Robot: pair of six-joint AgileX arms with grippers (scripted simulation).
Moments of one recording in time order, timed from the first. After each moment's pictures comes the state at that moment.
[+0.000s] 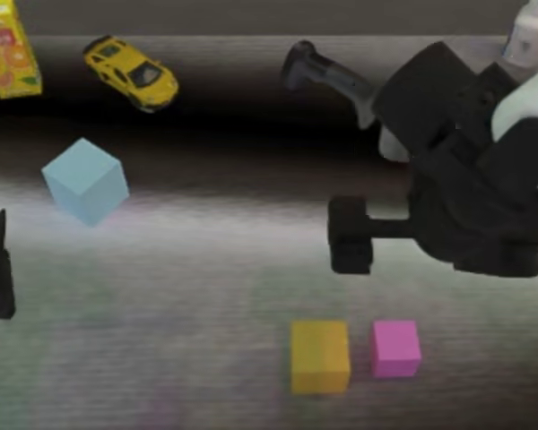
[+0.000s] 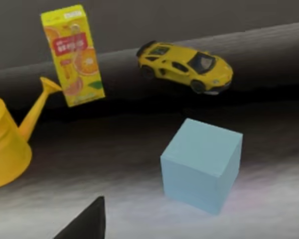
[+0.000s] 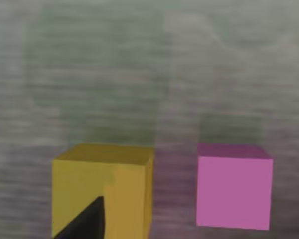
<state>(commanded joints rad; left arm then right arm) -0.07 0.40 0.43 -0.36 0.05 0.13 0.71 1.57 1.22 -0.92 0.09 0.68</state>
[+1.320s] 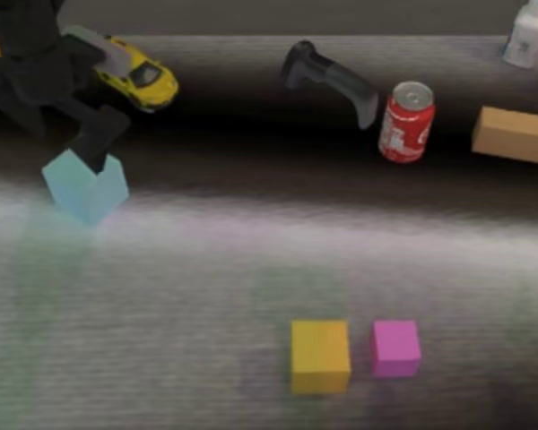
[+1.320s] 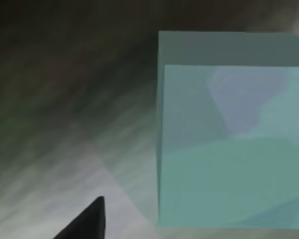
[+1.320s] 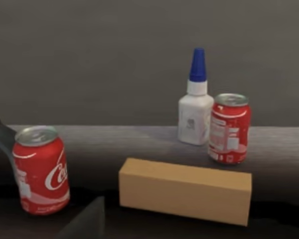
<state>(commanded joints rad) -0.13 2.31 2.06 -1.33 0.00 0.53 0.01 0.01 0.00 -0.01 0.00 0.00</state>
